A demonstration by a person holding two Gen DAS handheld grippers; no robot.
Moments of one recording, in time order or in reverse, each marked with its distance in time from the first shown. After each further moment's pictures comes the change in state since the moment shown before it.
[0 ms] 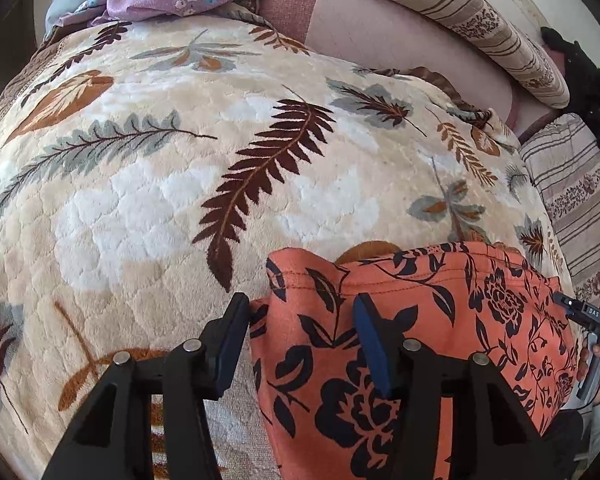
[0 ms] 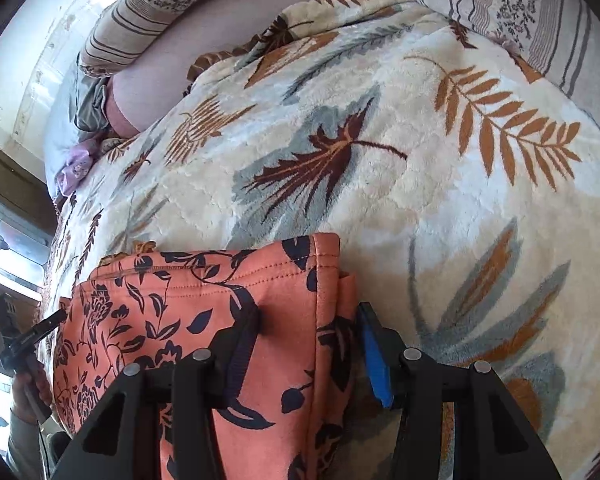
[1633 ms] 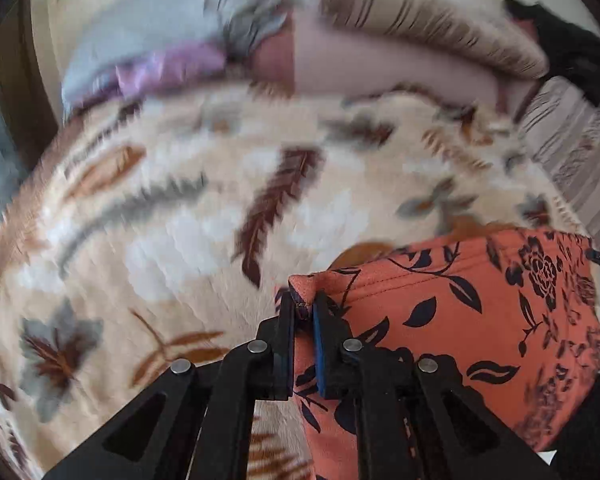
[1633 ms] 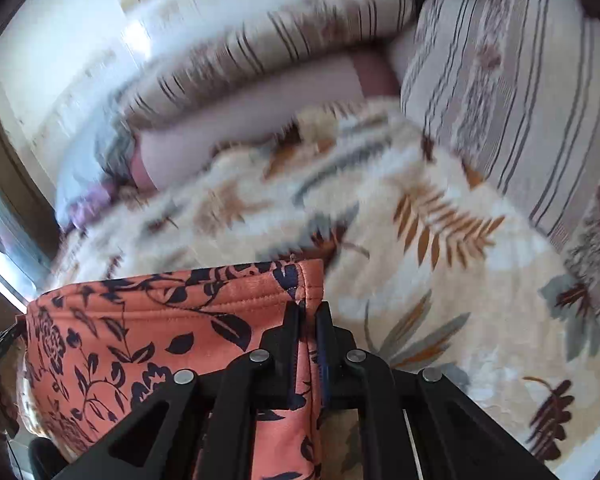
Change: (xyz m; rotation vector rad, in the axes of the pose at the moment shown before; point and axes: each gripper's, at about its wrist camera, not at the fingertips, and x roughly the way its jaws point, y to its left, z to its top) left arm -0.018 -0.017 -0.019 0.145 -0.043 0.168; right arm -0.028 0.006 -0.002 -0.056 -0.105 -0.122
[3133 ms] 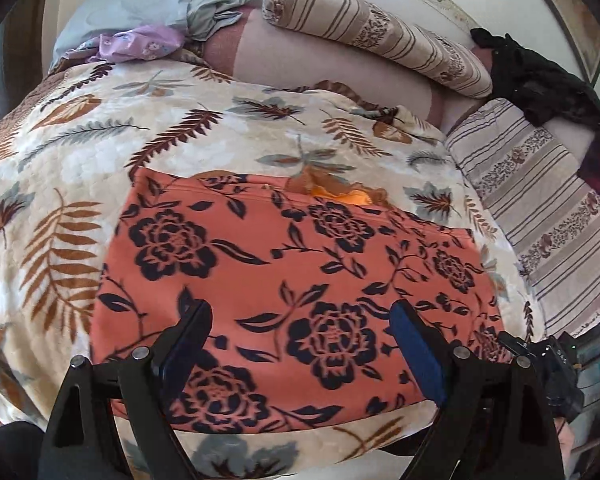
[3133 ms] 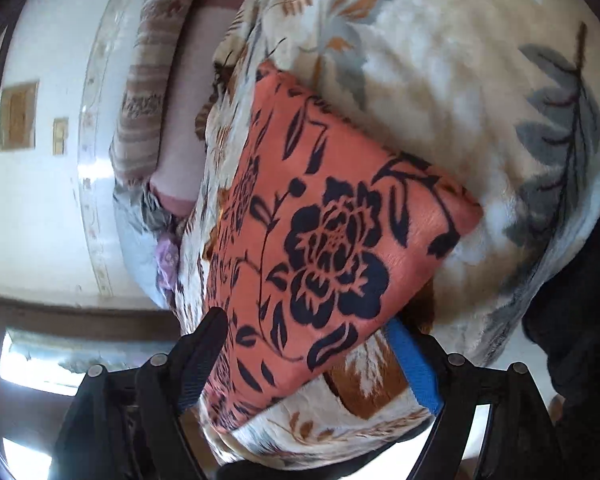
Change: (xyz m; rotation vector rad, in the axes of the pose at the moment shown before) left arm -0.105 -0.123 -0.096 -0.113 -0.127 -0.246; right arm -0.042 -0.009 -0.208 0.800 -0.016 0.518
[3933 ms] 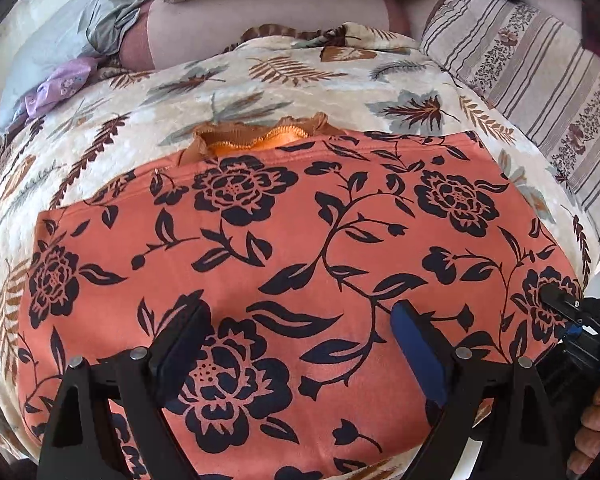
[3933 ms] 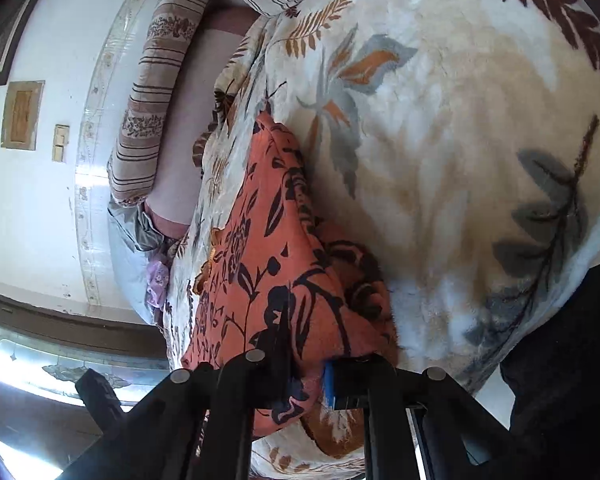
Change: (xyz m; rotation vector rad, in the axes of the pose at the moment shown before) left arm 0.095 -0.096 -0.017 0.283 0.159 0.159; right arm -0.023 0.008 0.032 -0.115 -0.055 -0.072
